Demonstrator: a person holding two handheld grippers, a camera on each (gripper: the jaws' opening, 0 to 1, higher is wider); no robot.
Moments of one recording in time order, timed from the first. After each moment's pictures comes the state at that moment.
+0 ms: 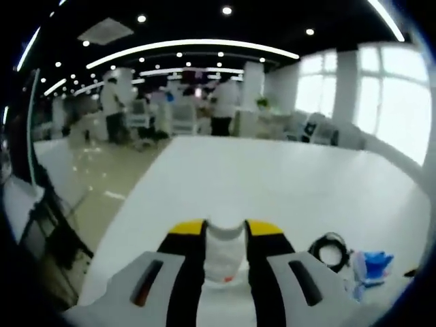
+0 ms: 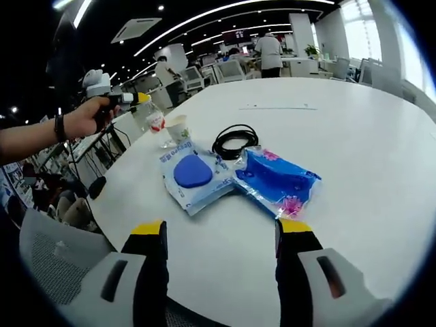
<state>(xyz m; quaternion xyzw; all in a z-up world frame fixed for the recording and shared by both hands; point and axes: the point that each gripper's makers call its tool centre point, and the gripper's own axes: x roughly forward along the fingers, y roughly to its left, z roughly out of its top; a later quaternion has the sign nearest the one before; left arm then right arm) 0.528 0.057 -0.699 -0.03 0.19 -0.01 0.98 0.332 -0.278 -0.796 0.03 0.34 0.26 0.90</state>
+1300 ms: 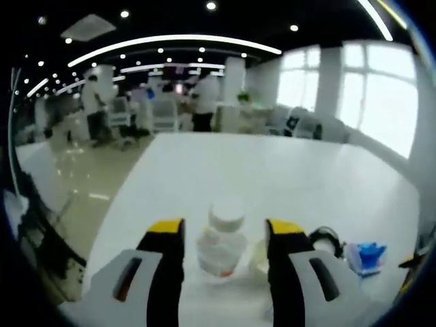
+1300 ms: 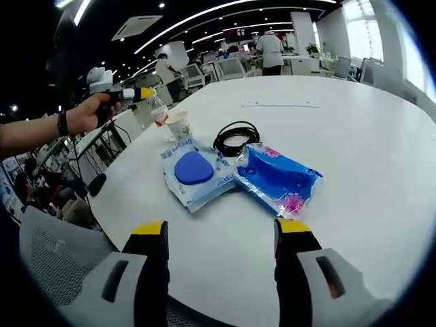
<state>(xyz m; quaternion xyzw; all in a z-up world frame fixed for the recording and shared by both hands) 0.550 0.060 -0.706 -0.04 0.21 -0.06 0.98 0.330 -0.277 -0.800 0.02 0.35 0.26 0.90</state>
